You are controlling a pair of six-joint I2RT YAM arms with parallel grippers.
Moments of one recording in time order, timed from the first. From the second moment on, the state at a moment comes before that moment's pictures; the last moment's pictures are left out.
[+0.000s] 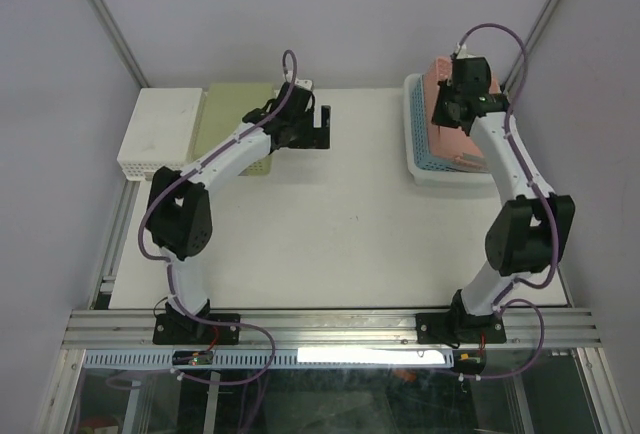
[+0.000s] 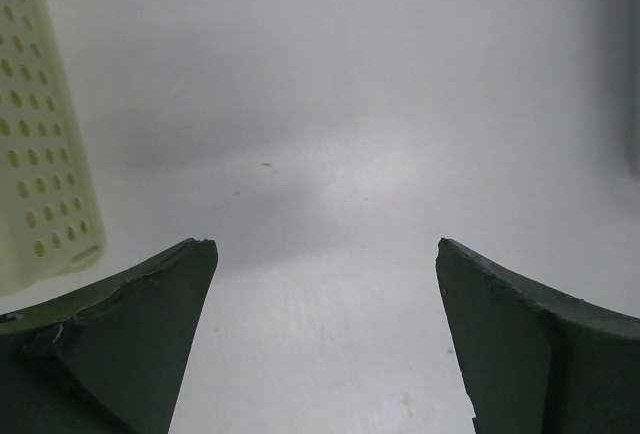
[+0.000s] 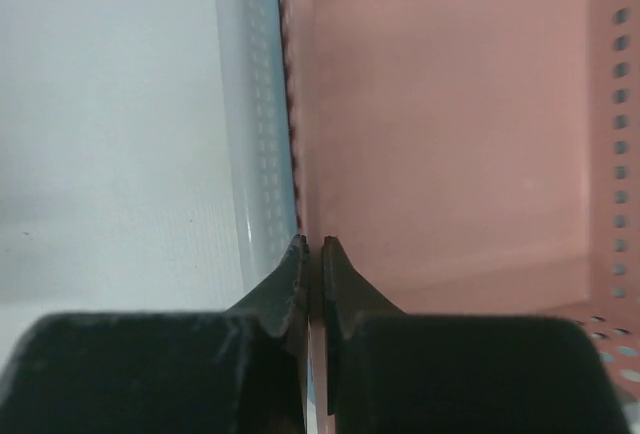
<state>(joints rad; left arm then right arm) -0.54 1.95 1.65 -0.53 -0.12 -0.40 0.12 1.74 1.59 -0.65 0.09 0.23</state>
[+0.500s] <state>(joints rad) -0.58 1.60 1.46 -0.37 0.11 -0.46 0.10 1.15 1.52 -0.68 -0.03 0.27</state>
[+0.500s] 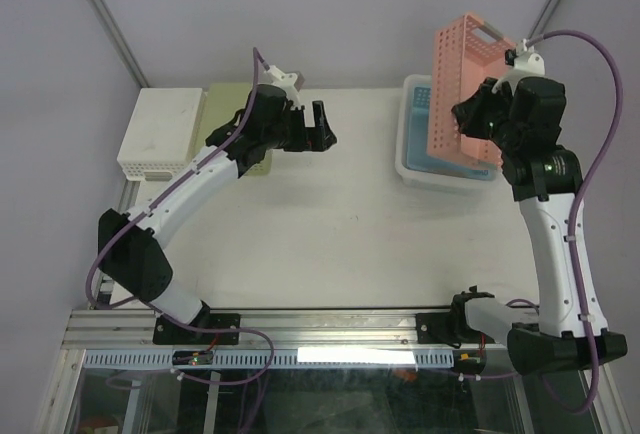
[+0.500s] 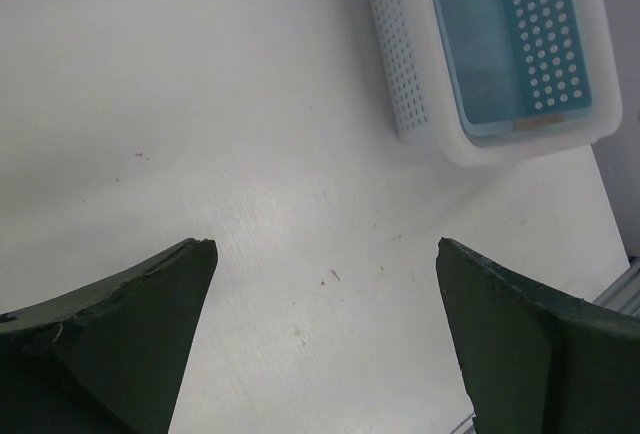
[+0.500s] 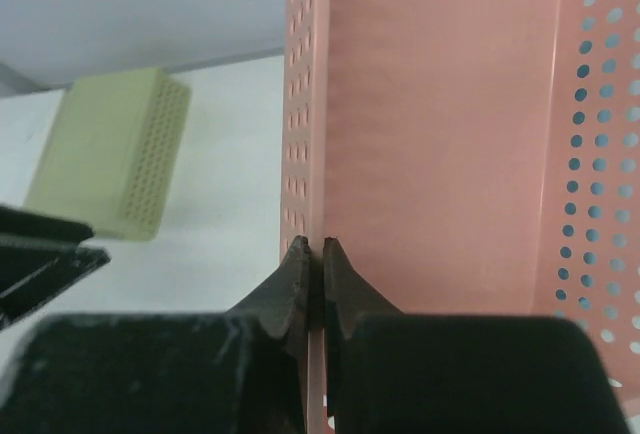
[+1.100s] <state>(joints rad) -0.46 1.06 1.30 -0.37 -0.19 -0.65 0.29 0.89 0.84 -0.08 -0.81 0.82</state>
